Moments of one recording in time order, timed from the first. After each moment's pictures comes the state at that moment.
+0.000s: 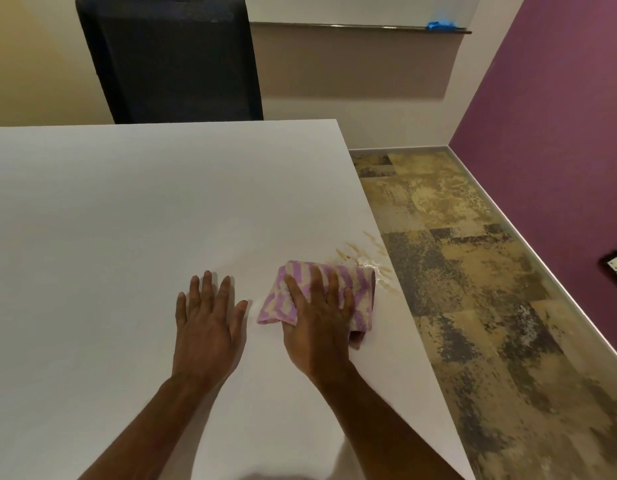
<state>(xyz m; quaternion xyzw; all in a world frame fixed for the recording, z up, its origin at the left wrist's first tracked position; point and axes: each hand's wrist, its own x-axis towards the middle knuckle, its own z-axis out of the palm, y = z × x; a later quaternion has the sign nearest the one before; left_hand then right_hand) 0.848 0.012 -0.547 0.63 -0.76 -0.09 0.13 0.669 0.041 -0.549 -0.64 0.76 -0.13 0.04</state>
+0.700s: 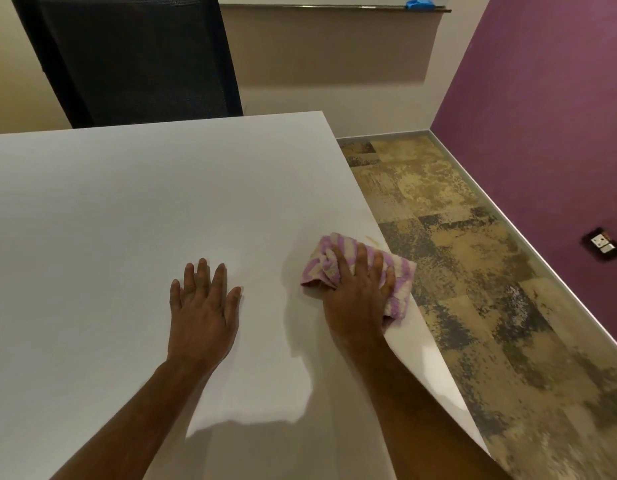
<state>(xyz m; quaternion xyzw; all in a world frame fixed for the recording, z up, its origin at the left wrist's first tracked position) 0.851 -0.074 -0.562 0.61 -0.78 -0.09 0.11 0.615 -0.026 -0.546 -0.50 0.85 -0.11 0.06</state>
